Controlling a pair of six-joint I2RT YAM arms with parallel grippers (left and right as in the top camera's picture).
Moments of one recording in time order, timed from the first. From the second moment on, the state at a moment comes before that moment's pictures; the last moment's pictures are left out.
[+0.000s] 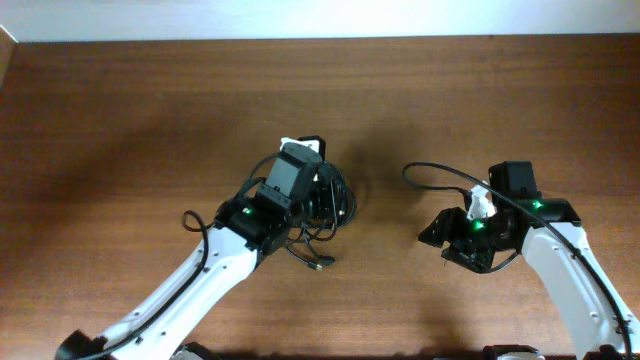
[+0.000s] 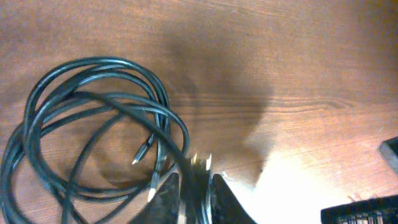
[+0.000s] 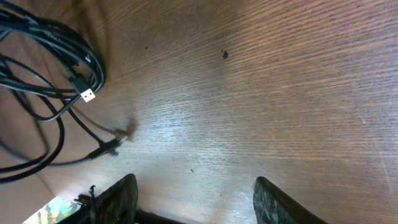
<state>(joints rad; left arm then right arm) -0.57 1.38 0.97 -0.42 0.09 -0.59 0.00 1.34 0.82 -0.92 -0.53 0.47</state>
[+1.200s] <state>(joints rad) -0.65 1.69 0.97 -0.51 0.09 -0.17 0.00 1.34 0.82 -0.93 -0.48 0.47</state>
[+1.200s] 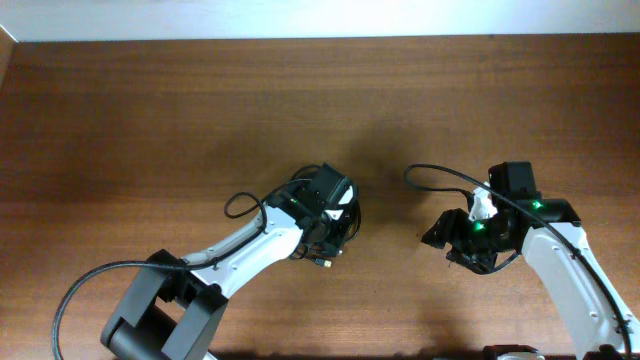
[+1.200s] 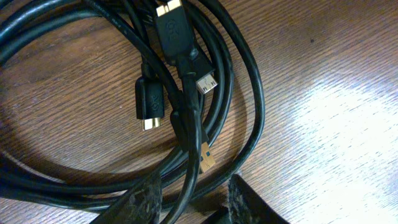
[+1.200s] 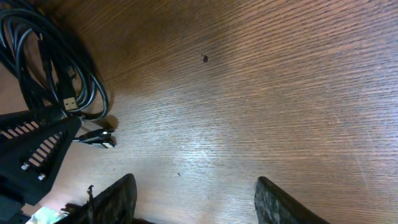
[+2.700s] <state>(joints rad) -0.59 1.69 1.07 -0.42 -0.09 -0.35 0.00 1.34 0.82 -0.91 -0.47 0.47</state>
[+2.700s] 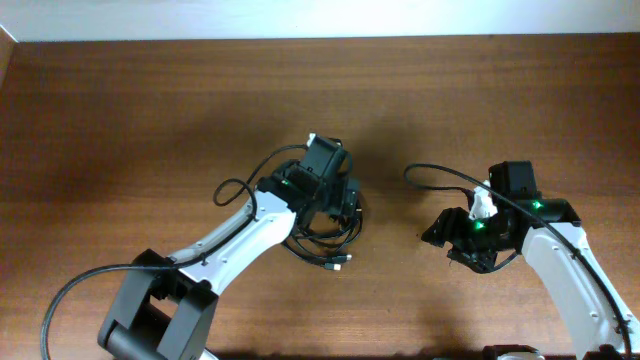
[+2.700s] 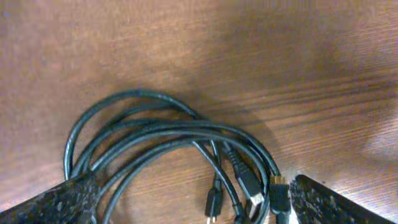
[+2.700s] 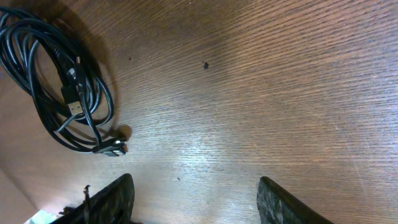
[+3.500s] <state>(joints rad) -0.59 1.90 1.08 -0.21 -0.14 0.43 0.00 1.35 0.81 -0.89 -0.47 0.48</state>
